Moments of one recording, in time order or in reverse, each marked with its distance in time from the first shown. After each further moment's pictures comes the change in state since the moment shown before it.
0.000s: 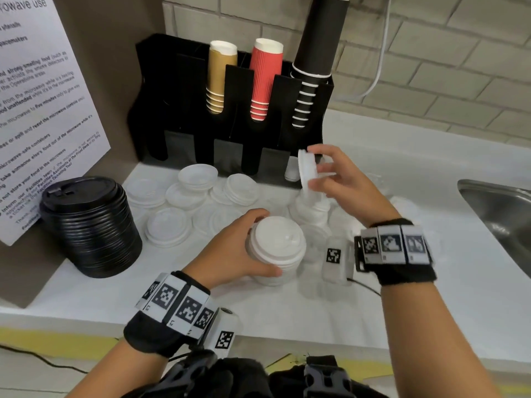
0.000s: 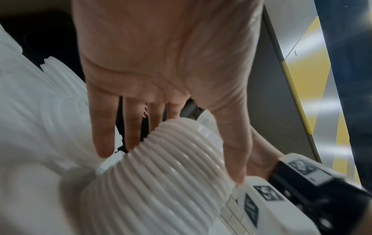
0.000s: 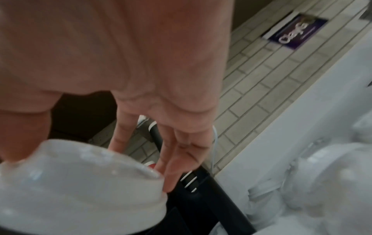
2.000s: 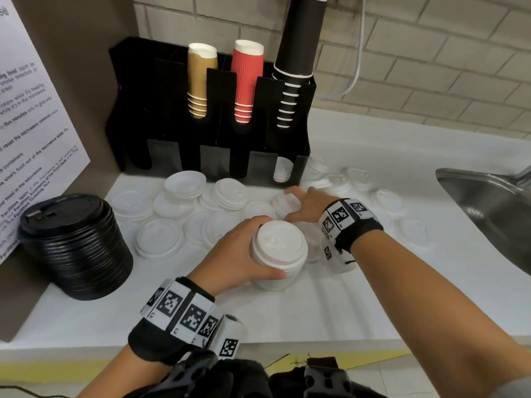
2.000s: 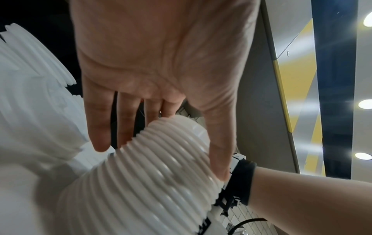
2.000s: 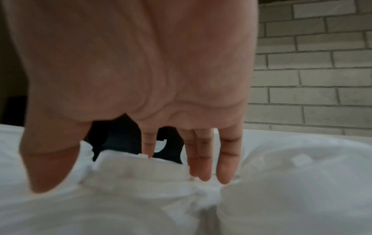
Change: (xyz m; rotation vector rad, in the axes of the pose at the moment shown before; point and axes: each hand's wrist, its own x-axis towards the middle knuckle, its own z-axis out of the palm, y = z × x) left_hand 0.009 0.002 0.002 -0.005 -0.051 0.075; right_hand 0.053 0.070 0.029 -0.955 -0.358 0.400
